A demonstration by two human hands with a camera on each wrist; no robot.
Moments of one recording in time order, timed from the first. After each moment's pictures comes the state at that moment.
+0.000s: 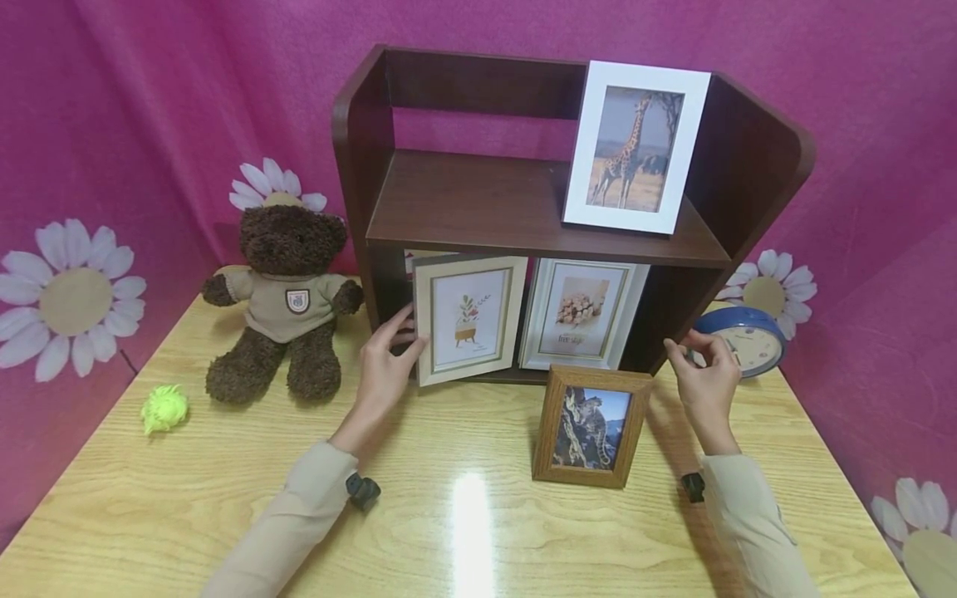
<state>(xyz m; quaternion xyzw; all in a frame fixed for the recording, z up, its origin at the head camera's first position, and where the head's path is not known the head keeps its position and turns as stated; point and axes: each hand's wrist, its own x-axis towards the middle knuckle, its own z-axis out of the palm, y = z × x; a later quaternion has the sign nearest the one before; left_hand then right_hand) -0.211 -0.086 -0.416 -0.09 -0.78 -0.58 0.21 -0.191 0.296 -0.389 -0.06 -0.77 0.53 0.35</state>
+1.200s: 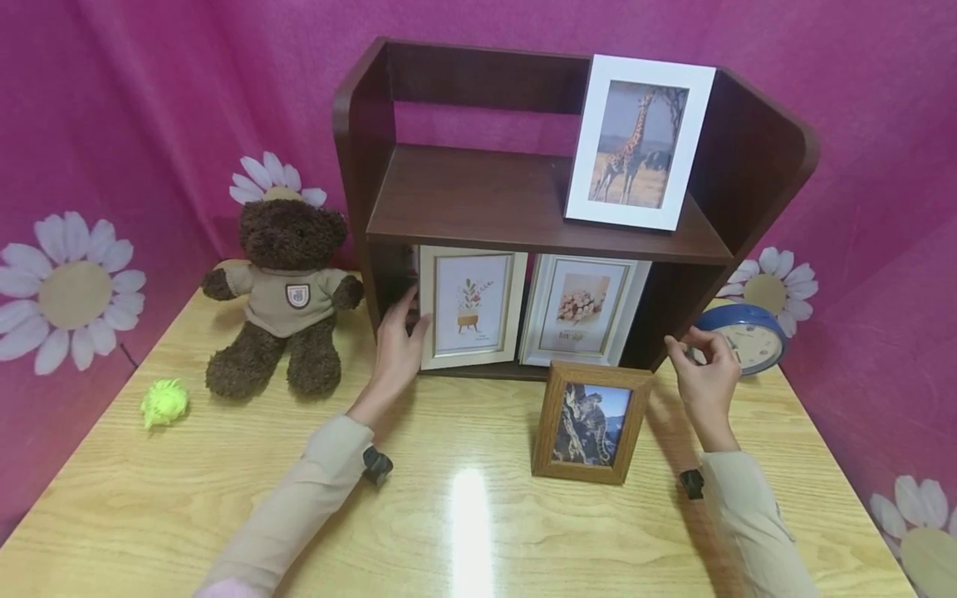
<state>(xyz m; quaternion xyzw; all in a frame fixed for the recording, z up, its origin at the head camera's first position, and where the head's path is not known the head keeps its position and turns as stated) -0.235 -0.074 -0.407 -0.07 -0.82 -0.53 0.18 -0.199 0.305 -0.401 -0.07 -0.77 0.53 0.35</state>
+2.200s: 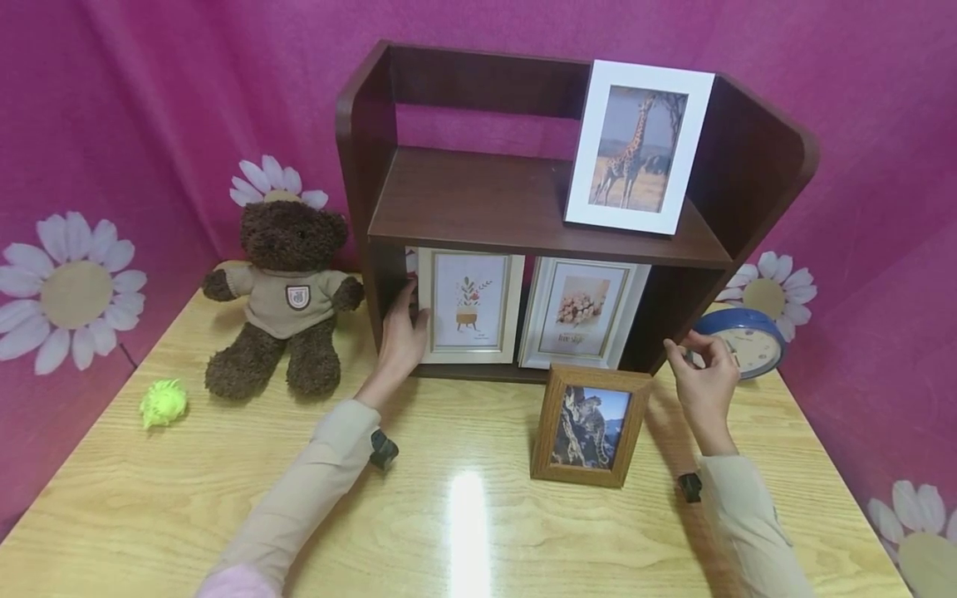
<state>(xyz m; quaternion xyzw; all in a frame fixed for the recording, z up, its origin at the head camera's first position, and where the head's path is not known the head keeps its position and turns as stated) -0.252 -0.070 -0.405 -0.04 -0.83 -0.53 0.16 -0.208 0.314 -0.415 -0.07 -0.77 0.53 0.35</state>
